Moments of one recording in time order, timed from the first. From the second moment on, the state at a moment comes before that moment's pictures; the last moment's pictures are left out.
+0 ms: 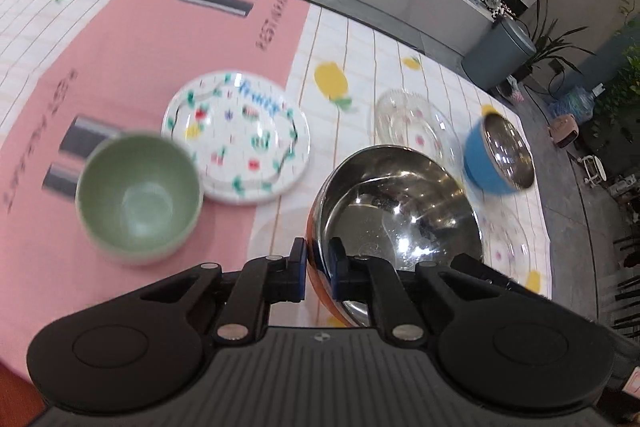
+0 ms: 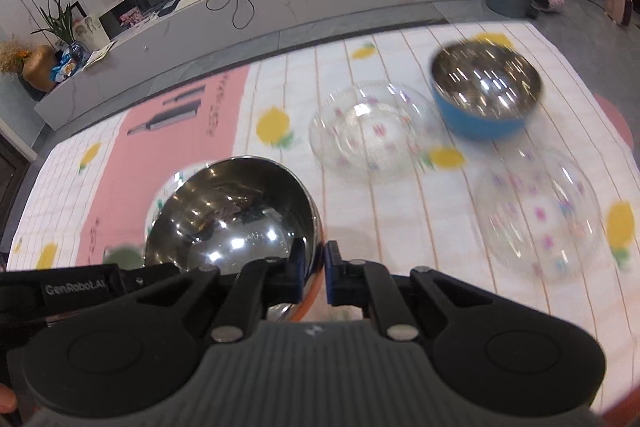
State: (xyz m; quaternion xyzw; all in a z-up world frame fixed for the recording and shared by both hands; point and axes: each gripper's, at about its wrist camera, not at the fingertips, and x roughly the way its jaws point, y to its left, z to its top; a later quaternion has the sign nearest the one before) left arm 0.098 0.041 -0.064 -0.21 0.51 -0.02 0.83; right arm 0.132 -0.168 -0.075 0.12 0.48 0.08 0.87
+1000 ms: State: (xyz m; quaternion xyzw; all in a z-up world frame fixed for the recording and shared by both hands) left arm 0.033 0.024 -0.097 -0.22 0.54 -0.02 0.81; right arm 0.053 -0.205 -0.107 0.15 0.52 0.09 0.84
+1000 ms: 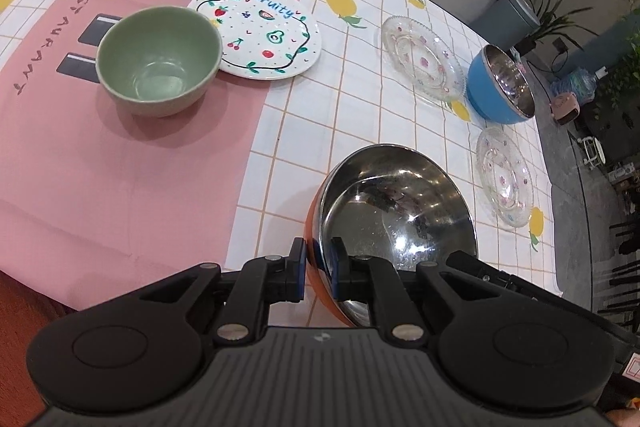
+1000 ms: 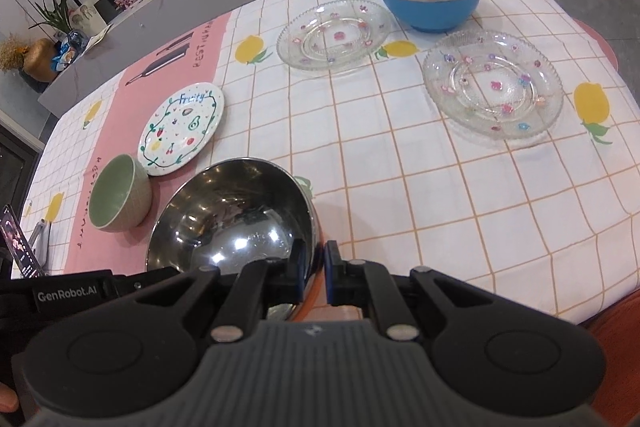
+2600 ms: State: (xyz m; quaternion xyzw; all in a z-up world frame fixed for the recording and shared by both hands) left arm 0.072 0.018 -0.044 -0.18 0.45 -0.07 0.87; right arm 0.079 -0.213 -0.091 0.16 0.48 0.08 0.86
